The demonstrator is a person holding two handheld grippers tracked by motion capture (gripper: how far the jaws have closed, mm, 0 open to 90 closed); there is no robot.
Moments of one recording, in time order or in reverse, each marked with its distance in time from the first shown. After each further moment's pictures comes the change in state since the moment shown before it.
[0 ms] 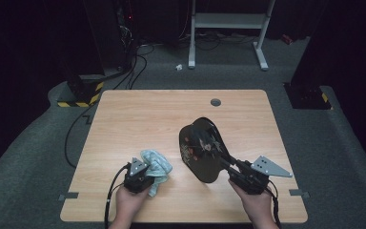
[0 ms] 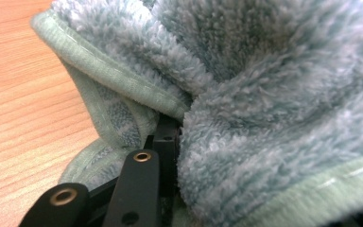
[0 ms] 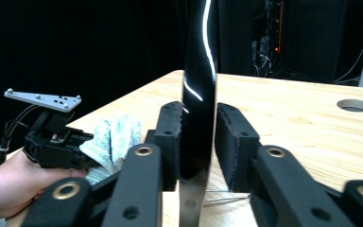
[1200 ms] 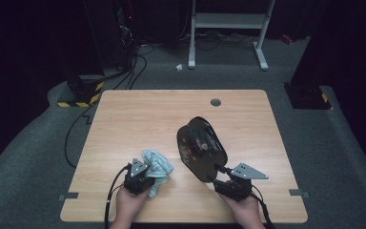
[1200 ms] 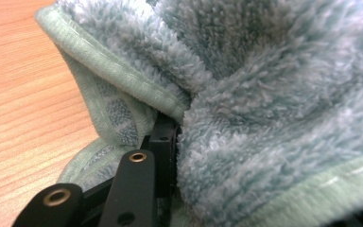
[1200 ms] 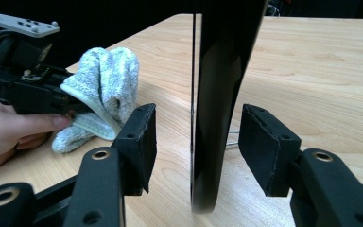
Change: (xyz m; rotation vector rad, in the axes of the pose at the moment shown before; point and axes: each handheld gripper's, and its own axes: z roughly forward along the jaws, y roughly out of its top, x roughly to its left) left arm -0.002 -0.001 -0.001 0.001 0.001 0.021; right arm 0.008 -0.046 0.033 0.176 -0.012 0.004
